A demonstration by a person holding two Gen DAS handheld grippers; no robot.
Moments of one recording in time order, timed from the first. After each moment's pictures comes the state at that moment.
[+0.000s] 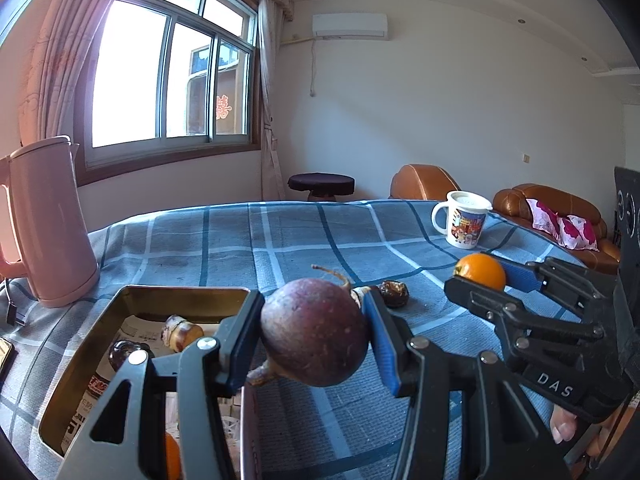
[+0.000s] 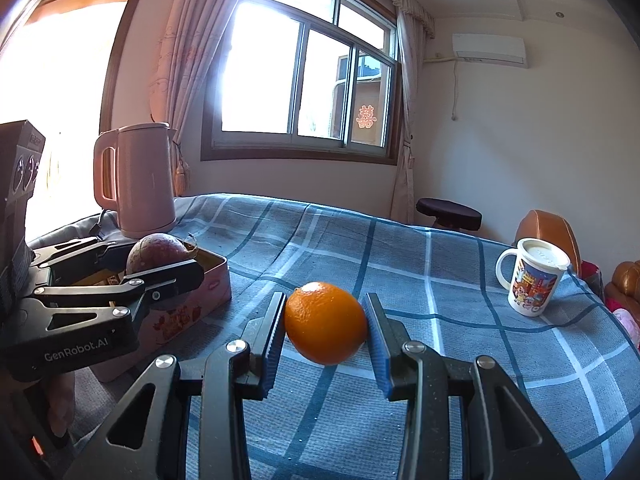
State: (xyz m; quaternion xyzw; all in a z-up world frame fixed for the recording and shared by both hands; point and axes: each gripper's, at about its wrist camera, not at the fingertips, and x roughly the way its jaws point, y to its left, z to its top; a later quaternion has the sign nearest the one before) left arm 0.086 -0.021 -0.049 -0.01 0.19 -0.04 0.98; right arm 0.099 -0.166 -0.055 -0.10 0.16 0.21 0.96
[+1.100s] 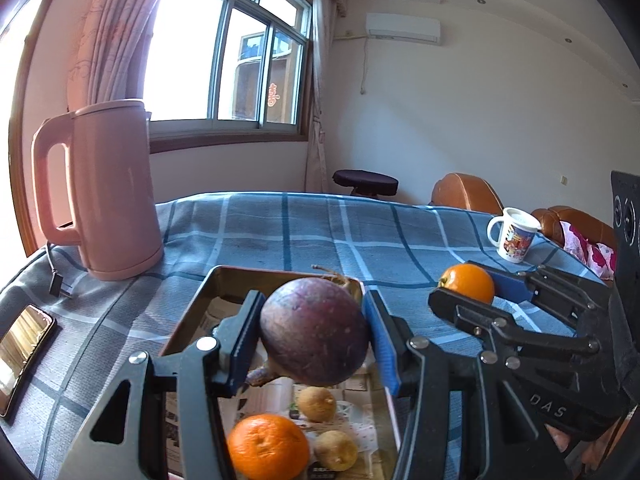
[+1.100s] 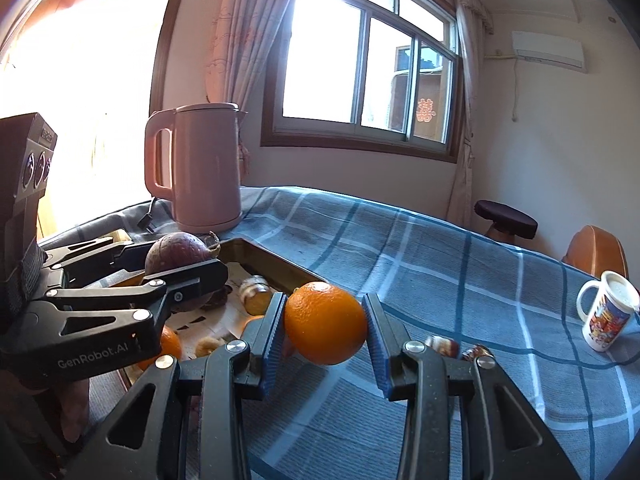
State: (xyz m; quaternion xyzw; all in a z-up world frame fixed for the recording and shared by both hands) left arm 0.071 0.062 -0.049 -0.06 0.20 0.04 0.98; right arm 0.112 -0.073 -0.054 -0.13 0.18 0.30 0.93
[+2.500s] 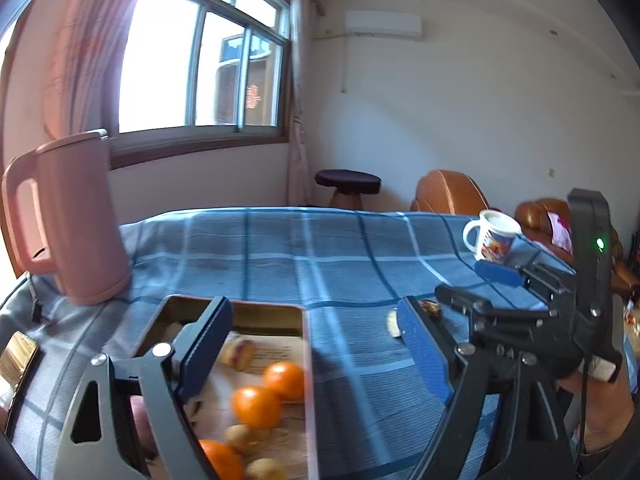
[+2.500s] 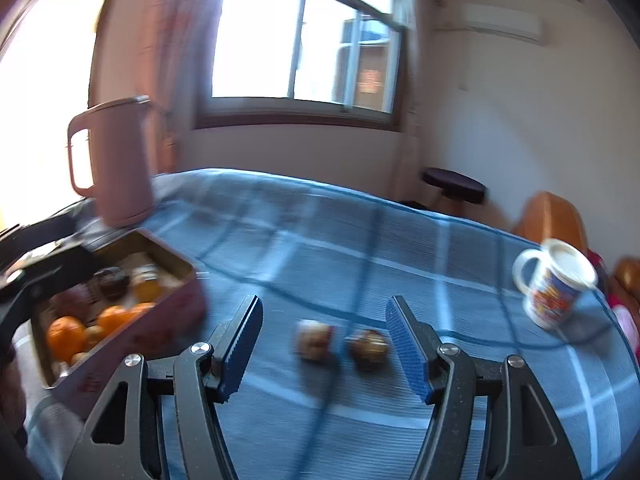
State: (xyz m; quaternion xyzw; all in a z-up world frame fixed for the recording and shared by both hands) left arm 0.100 0.006 -0.024 -0.03 0.21 0.00 0.98; right arm 0.170 -0.156 -0.045 -0.11 0.23 0.18 0.95
